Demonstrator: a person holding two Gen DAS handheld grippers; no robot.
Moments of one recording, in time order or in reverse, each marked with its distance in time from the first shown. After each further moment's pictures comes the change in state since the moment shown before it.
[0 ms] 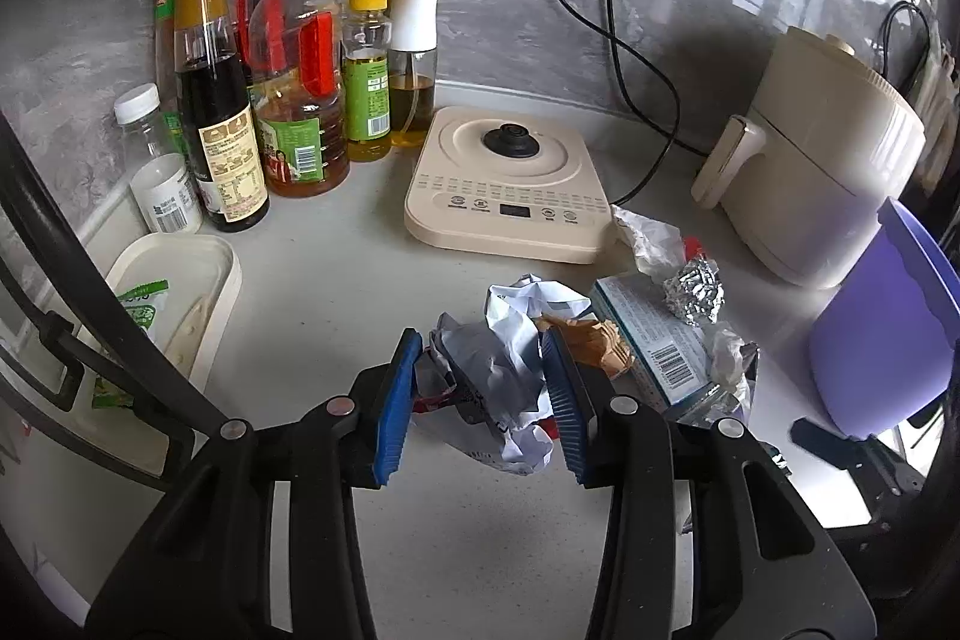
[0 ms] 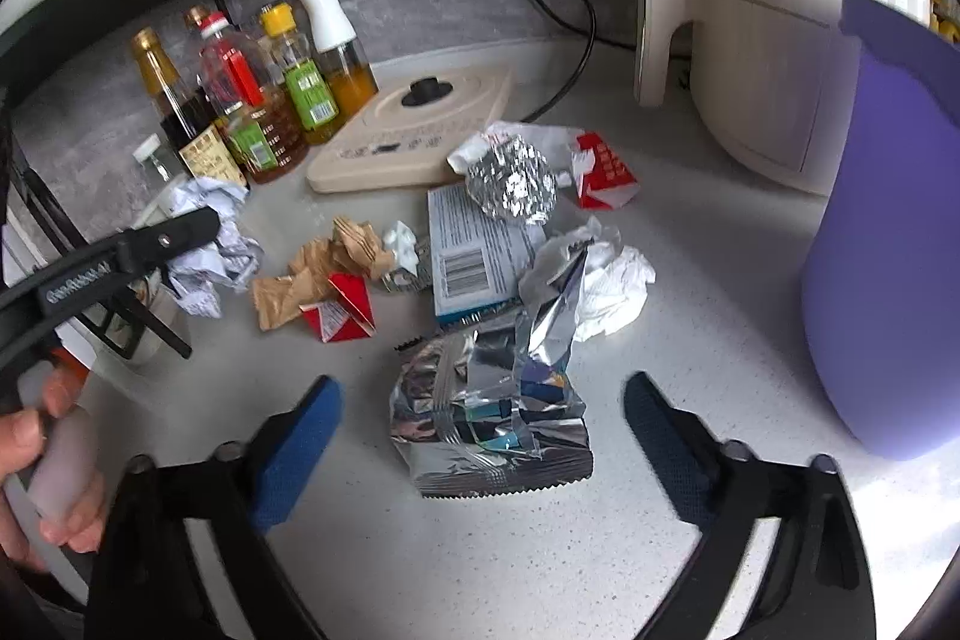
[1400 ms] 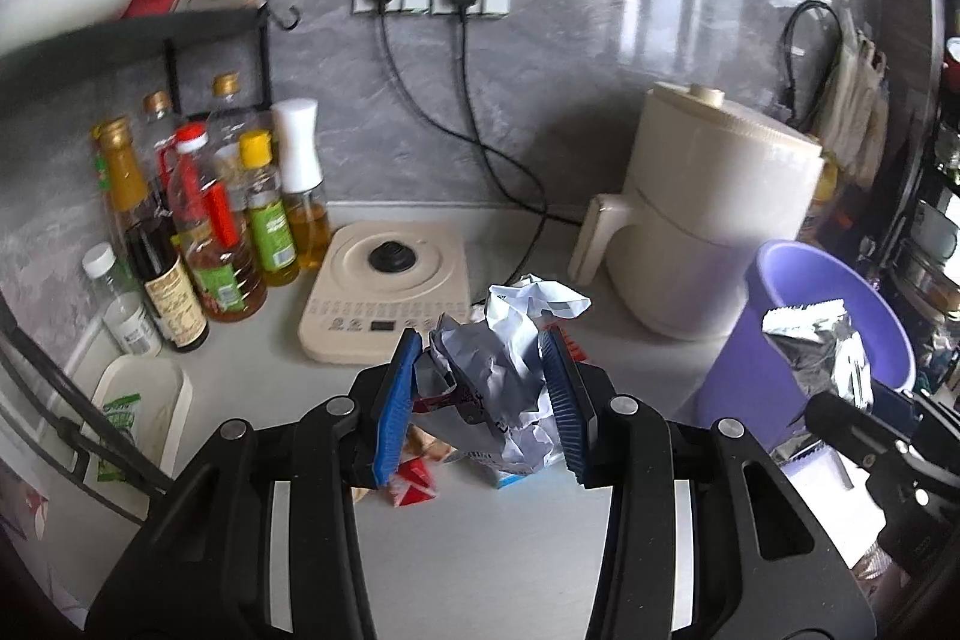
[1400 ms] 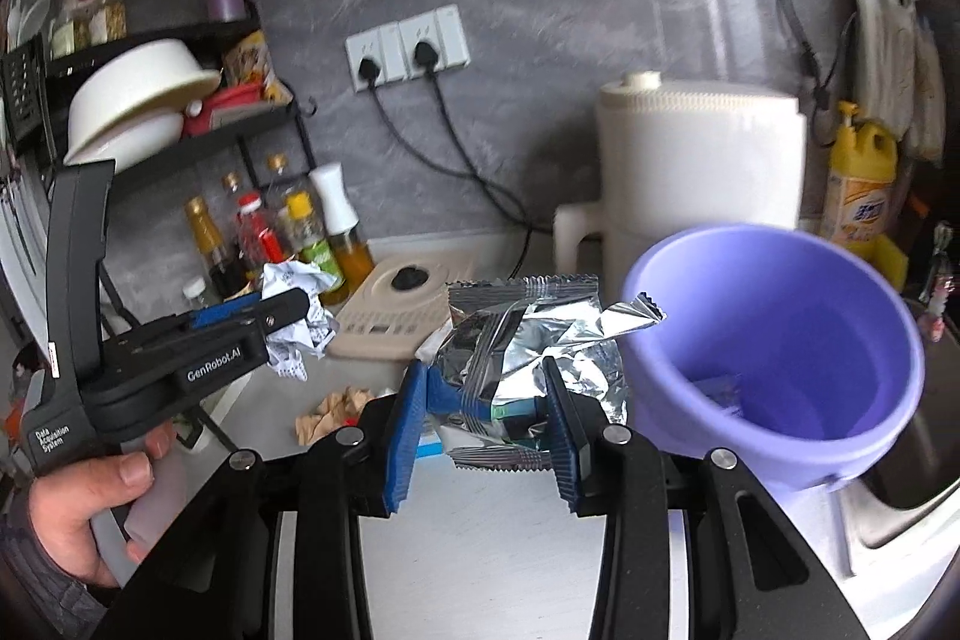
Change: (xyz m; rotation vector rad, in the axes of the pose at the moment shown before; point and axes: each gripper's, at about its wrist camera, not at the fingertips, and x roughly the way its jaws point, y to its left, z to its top) left arm -0.065 -0.108 0.033 0.140 -0.174 -0.073; right arm -0.161 -0.049 0.030 -0.003 -0.351 -0.012
